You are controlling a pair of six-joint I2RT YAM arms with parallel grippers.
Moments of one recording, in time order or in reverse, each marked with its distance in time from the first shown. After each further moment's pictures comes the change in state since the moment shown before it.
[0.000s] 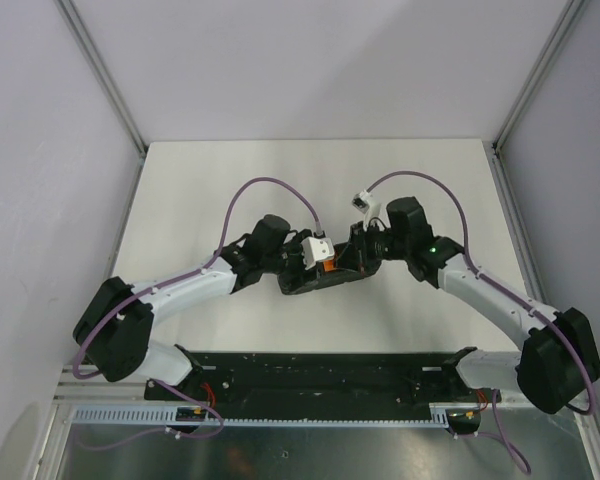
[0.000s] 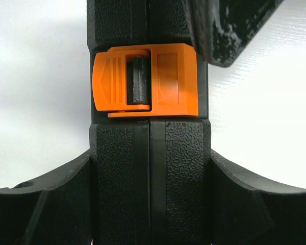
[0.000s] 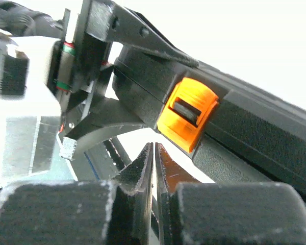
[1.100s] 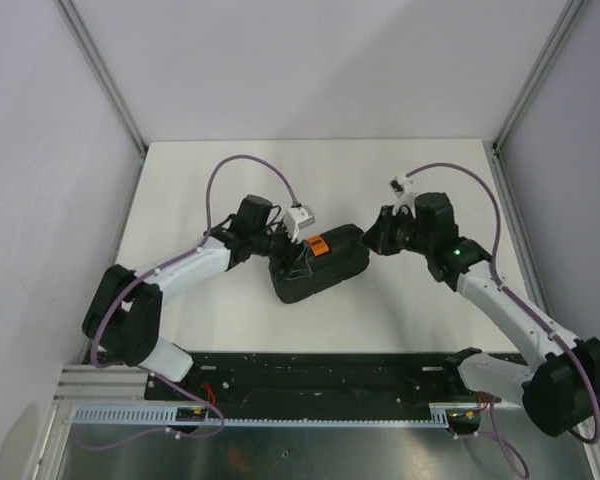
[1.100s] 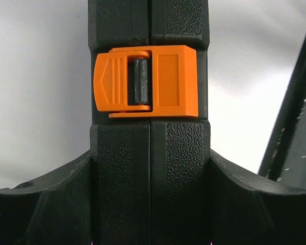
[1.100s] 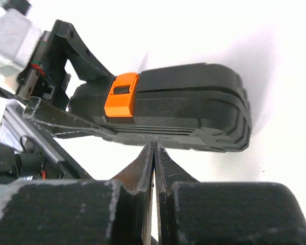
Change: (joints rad) left arm 0.171 0.066 0.081 -0.093 0.204 -0.265; right arm -0.098 -0.104 -0.005 -0.007 0.202 0.097
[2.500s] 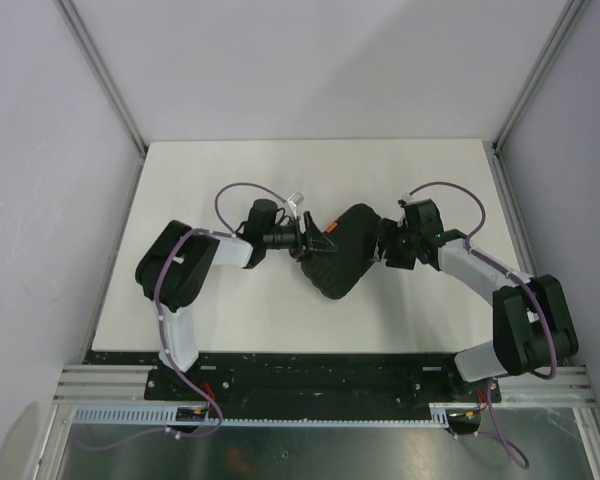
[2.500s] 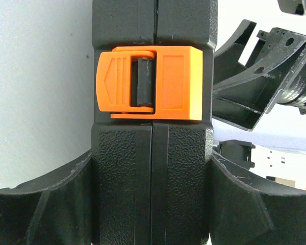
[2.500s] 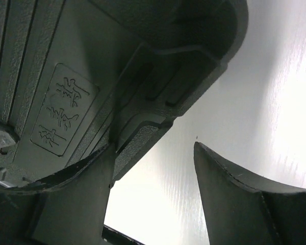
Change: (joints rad) left arm 0.085 0.443 -0.011 0.740 0.227 -1.172; right arm -0.139 0.265 -0.038 -0.092 0.146 0.111
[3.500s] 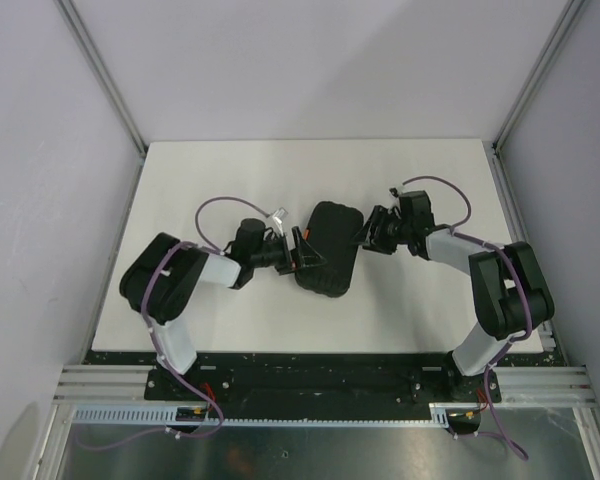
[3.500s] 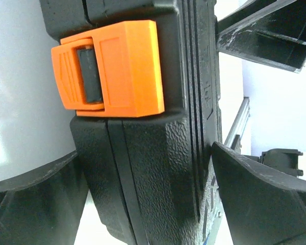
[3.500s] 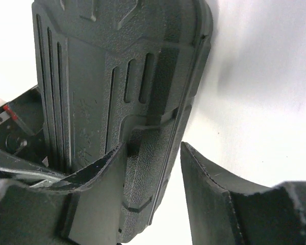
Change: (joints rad) left arm 0.014 -0.080 -0.225 0.139 -0.166 0.116; right arm -0.051 0.241 0.042 0.364 -0.224 0.122
